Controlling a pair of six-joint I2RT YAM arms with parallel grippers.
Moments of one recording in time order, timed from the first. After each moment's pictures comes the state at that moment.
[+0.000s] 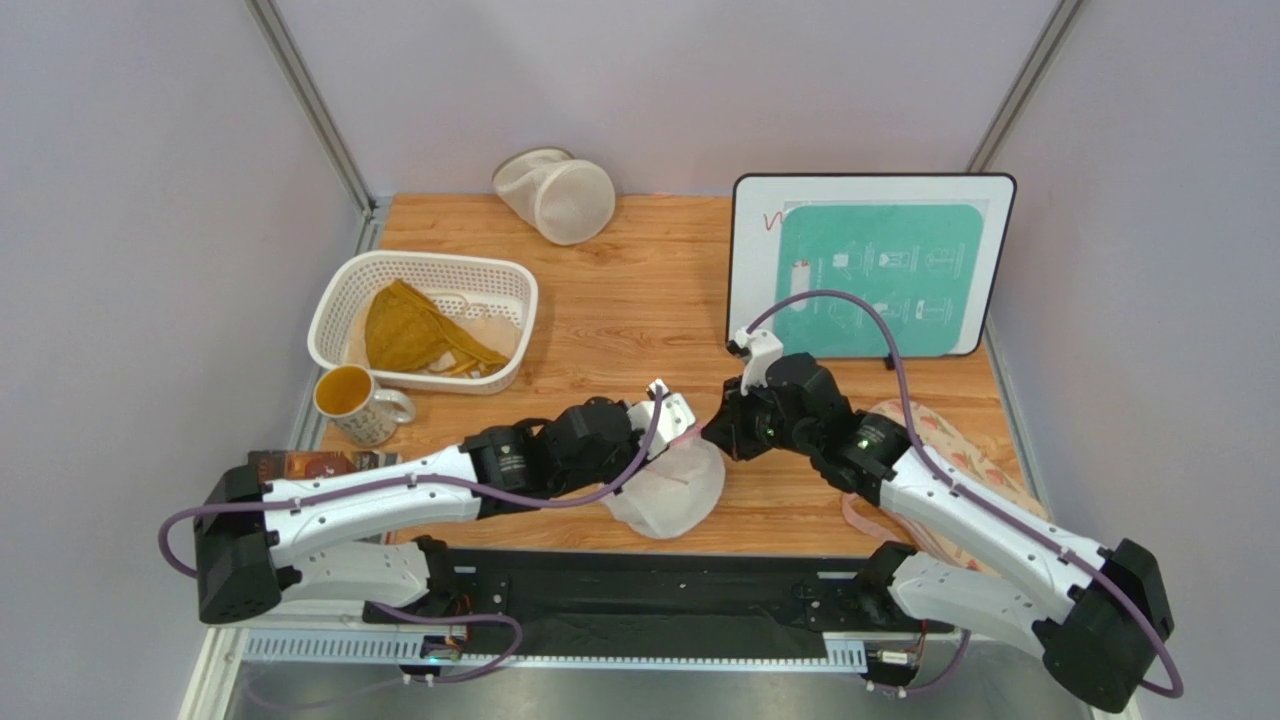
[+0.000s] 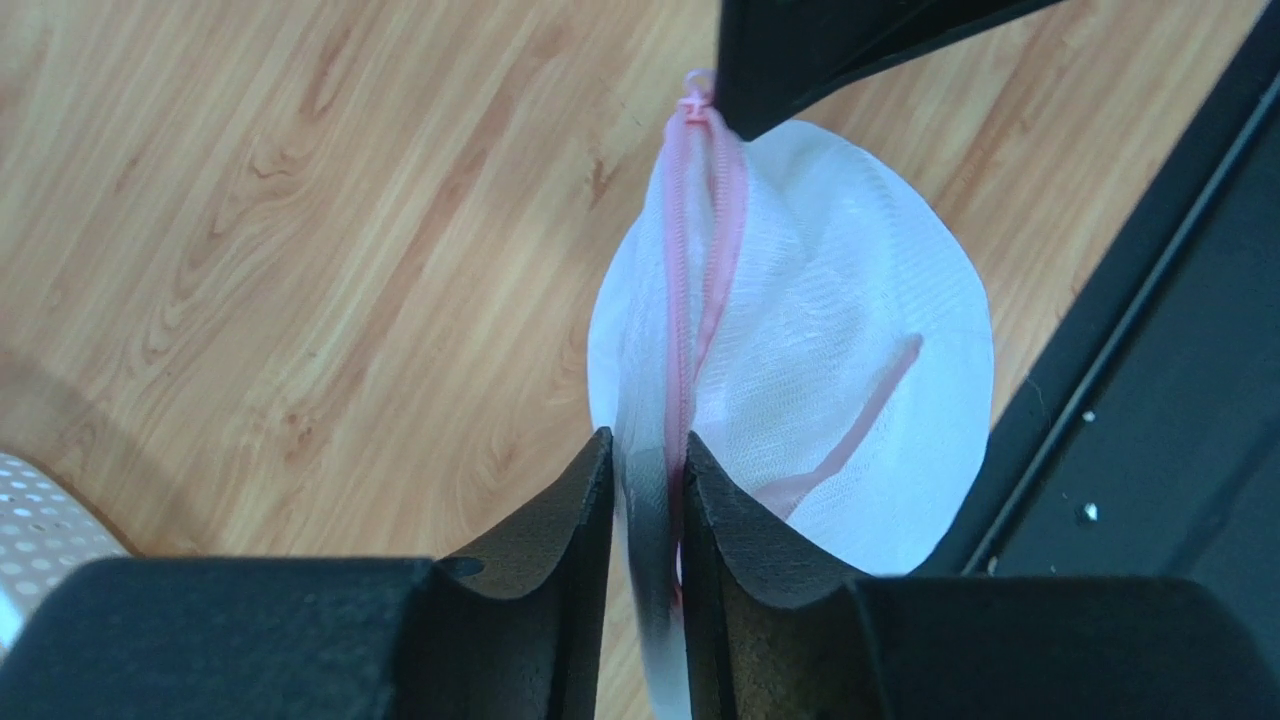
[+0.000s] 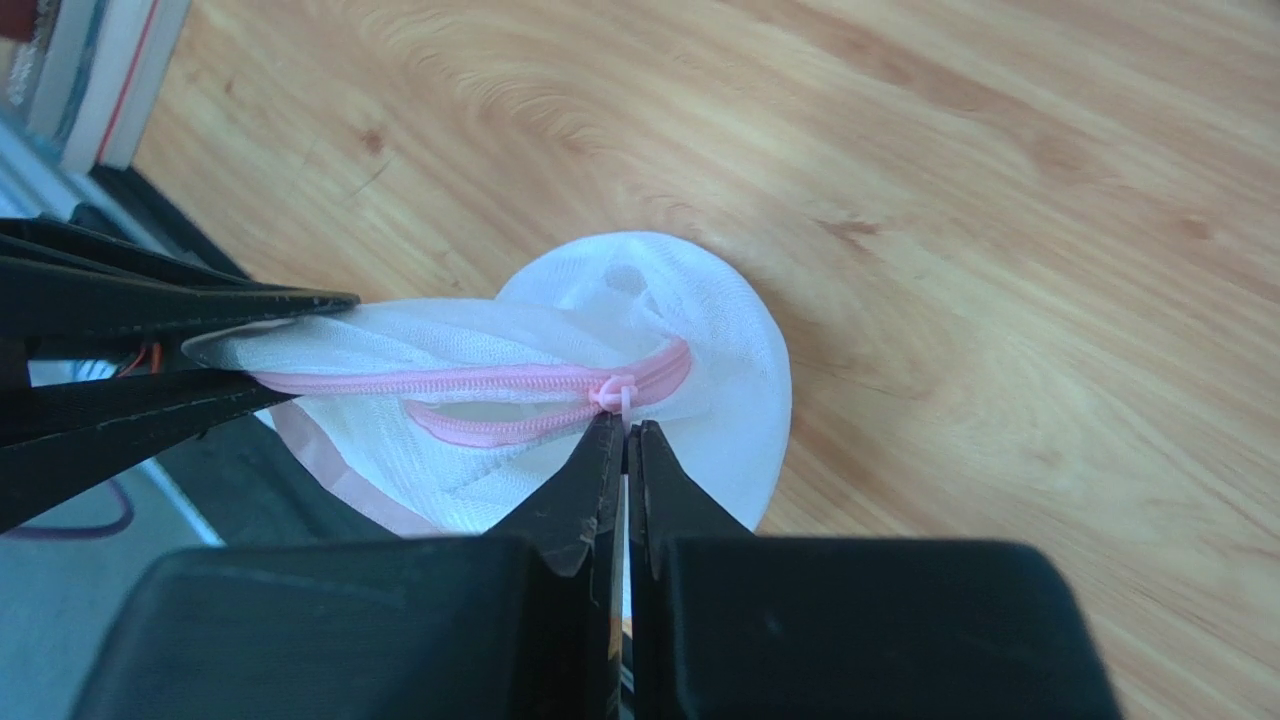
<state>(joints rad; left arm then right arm) -1.18 1.12 0.80 -0.29 -0.22 0.06 0.76 1.00 0.70 -0.31 -0.14 0.41</state>
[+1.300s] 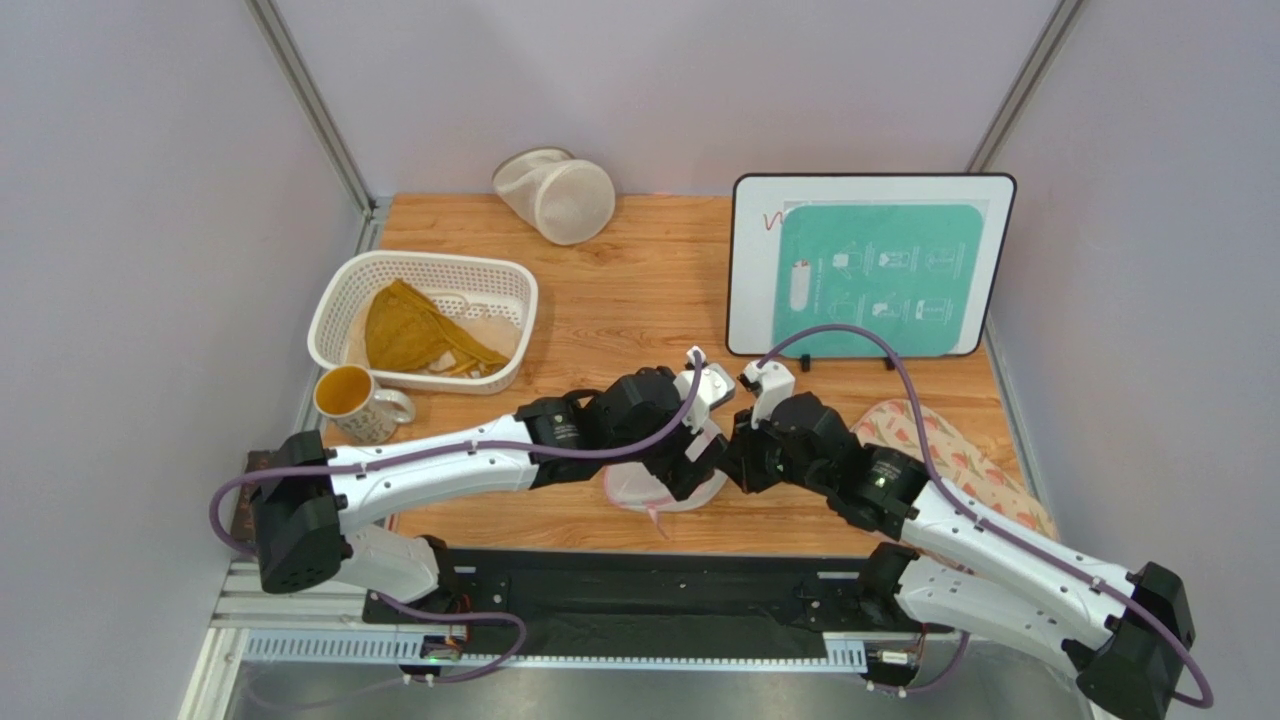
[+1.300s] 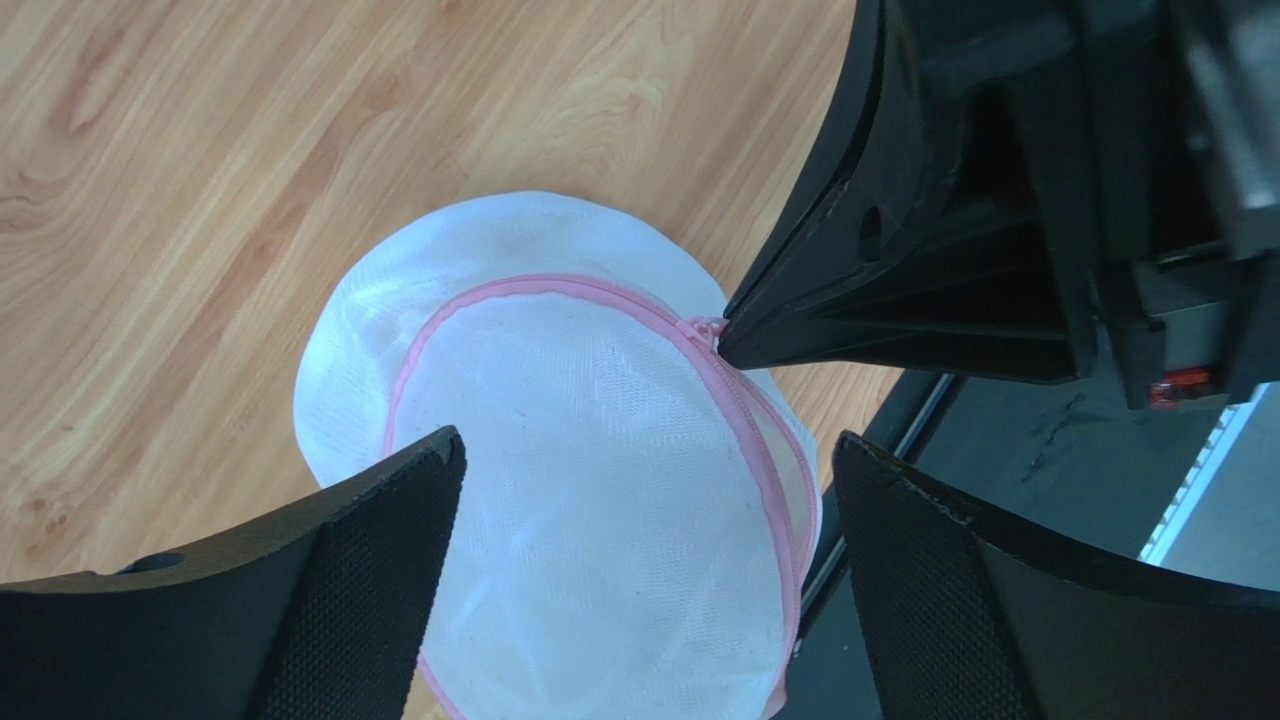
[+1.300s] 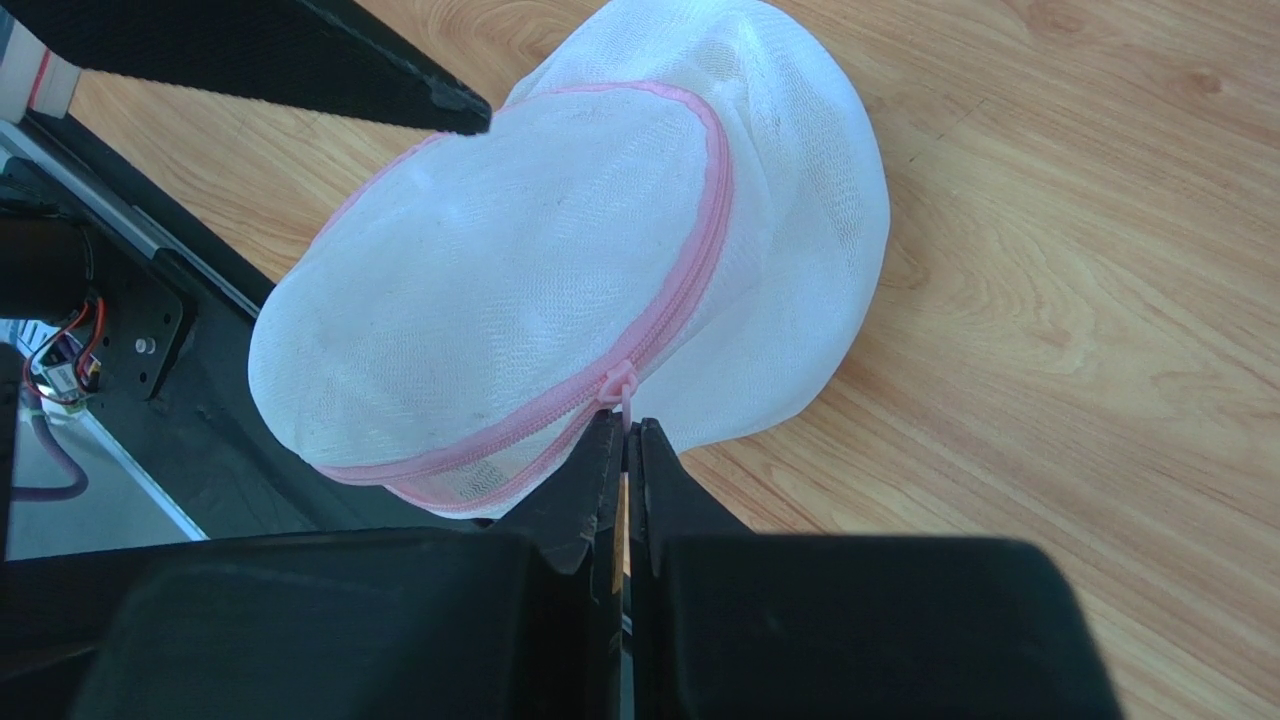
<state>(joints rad) -1.14 1.37 1.02 -0.30 -0.05 -0.15 0.89 0.83 0.59 -0.39 0.03 0.48</state>
